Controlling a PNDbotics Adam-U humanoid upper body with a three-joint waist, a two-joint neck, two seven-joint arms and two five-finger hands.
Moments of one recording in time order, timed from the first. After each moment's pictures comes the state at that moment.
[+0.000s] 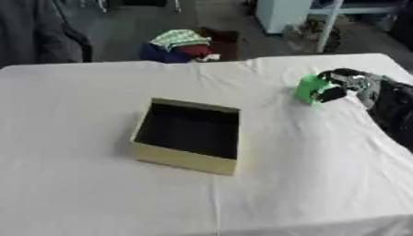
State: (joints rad) left arm -0.18 0.44 0.06 -1.99 0.09 -0.09 -0.01; right arm -1.07 -0.59 -0.02 -0.03 1.06 -0.23 0.15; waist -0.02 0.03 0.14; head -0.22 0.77
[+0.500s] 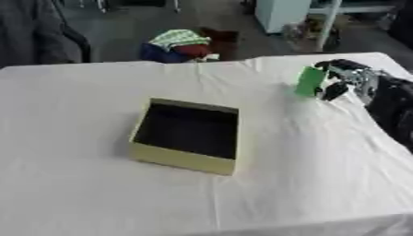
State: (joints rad) left arm -0.18 0.44 0.06 -1.99 0.09 -0.09 -0.01; right arm -1.07 -0.58 -0.07 -0.15 1.13 -0.29 0.08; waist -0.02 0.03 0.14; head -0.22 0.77
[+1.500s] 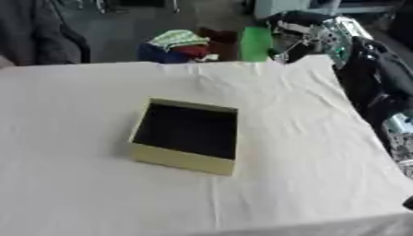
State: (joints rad) left arm -0.17 0.43 0.06 -1.99 0.09 -0.09 -0.01; right arm -1.08 -0.46 -0.01 -0.60 1.05 -0.78 0.36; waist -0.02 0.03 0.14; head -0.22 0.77
